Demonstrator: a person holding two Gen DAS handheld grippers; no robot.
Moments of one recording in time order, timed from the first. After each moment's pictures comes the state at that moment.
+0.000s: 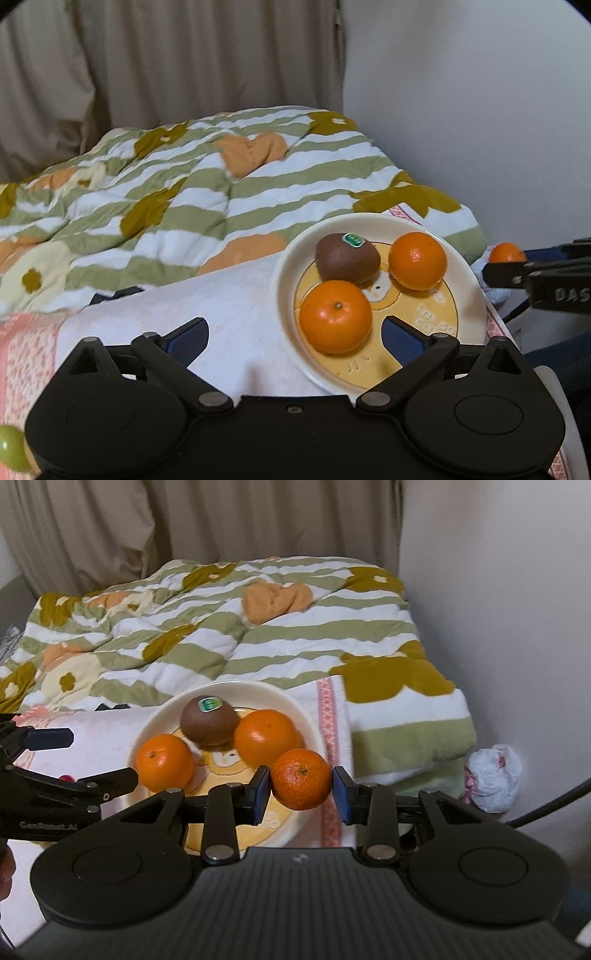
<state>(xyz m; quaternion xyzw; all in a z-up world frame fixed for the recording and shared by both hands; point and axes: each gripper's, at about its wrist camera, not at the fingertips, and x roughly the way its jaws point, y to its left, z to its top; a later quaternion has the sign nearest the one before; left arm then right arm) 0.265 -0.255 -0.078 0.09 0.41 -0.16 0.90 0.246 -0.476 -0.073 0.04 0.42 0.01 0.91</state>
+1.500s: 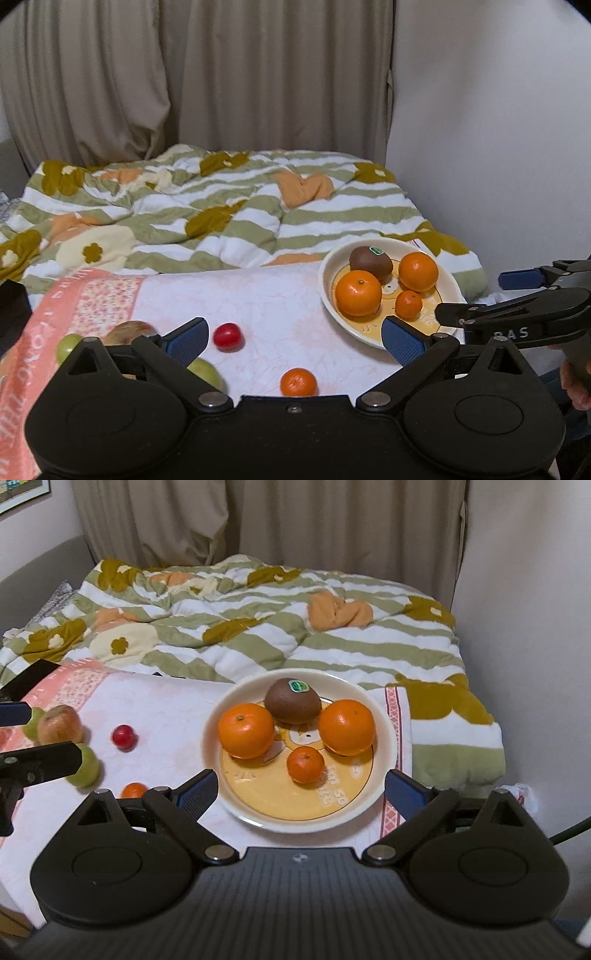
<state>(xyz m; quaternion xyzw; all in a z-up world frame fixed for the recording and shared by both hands) 0.146 -0.195 -0.025 0.02 0.34 -0.09 0.94 0.189 -0.419 -0.053 -0.03 0.38 0.08 0.92</state>
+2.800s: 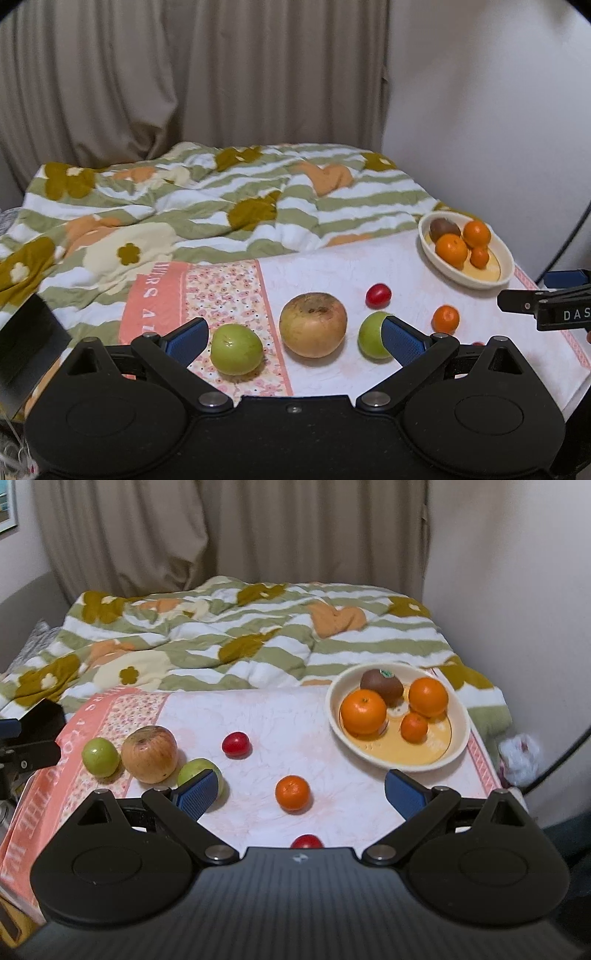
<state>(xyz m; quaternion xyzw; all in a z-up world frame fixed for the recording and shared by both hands) 0.155 0.023 -0.032 0.05 0.35 -0.16 0.92 0.125 -0.243 -0.043 0.04 0.38 -0.03 0.93</state>
